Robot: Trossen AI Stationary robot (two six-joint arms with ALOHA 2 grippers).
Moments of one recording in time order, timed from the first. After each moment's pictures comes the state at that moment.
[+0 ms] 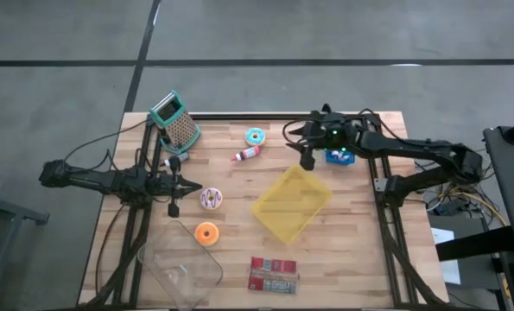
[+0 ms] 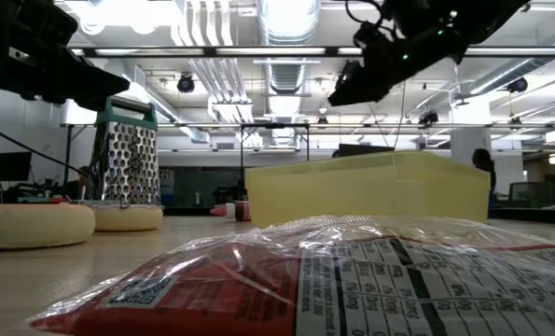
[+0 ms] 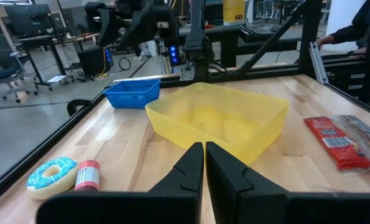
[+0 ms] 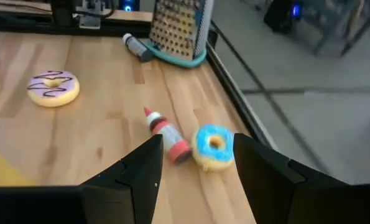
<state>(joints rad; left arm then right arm) -0.16 0.23 0.09 0.01 -0.21 0.11 -0.41 1.27 0.78 0.08 -0.08 -0.21</state>
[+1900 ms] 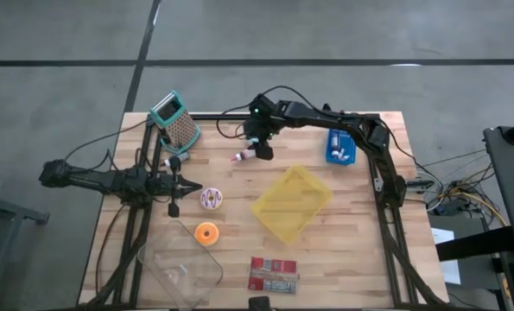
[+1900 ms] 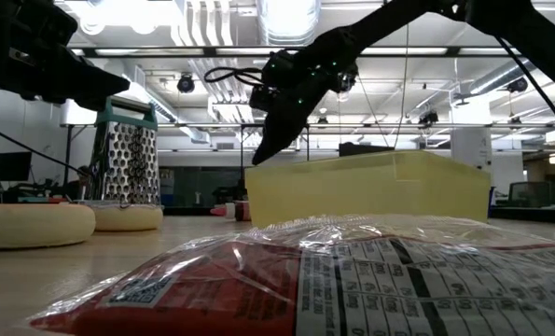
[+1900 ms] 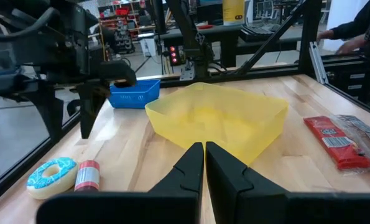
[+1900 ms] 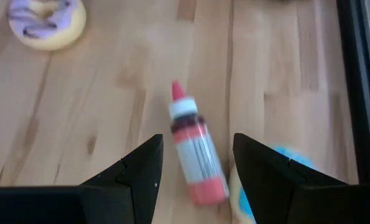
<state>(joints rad) -0.16 0.23 0.09 0.01 -0.21 0.11 -0.45 2.15 1.80 -0.64 -0.34 -0.44</state>
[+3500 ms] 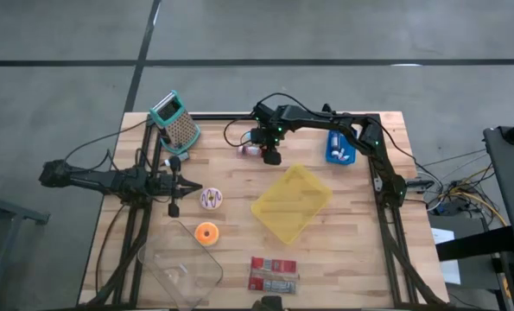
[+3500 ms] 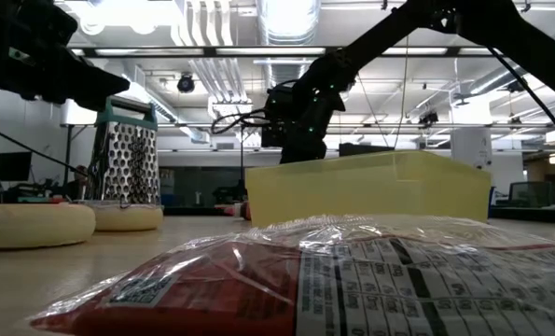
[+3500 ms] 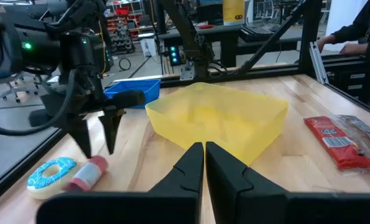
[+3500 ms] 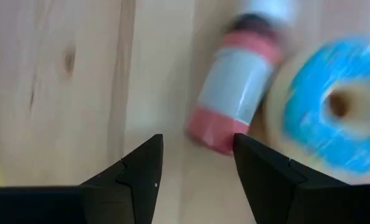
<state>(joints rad) -0.16 0.23 0.09 0.01 -0.21 0.11 -0.47 2.23 1.76 -0.79 -0.29 -0.46</state>
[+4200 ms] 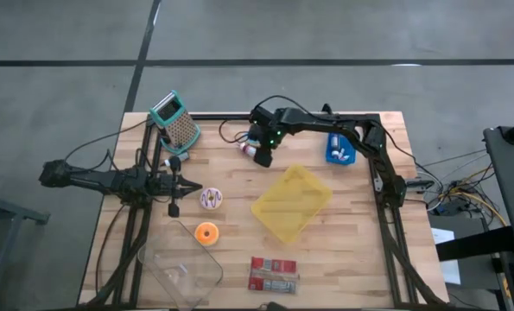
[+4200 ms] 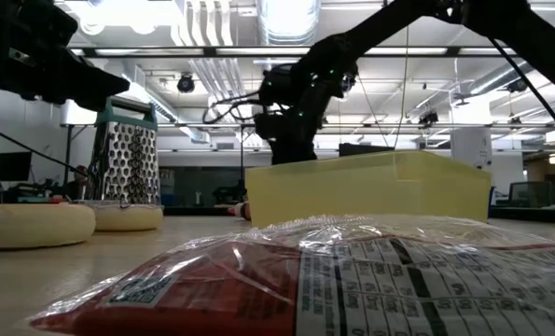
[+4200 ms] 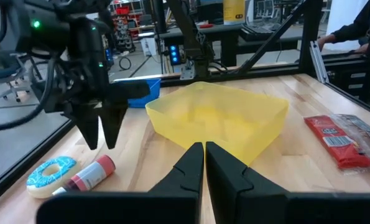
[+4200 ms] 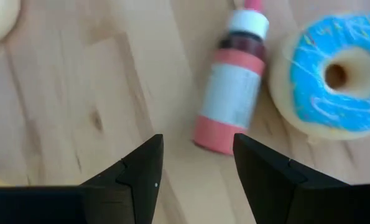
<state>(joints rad) -0.16 0.23 0.09 0.01 -0.21 0.11 -0.41 2.18 1.76 -0.76 -0.21 -0.02</state>
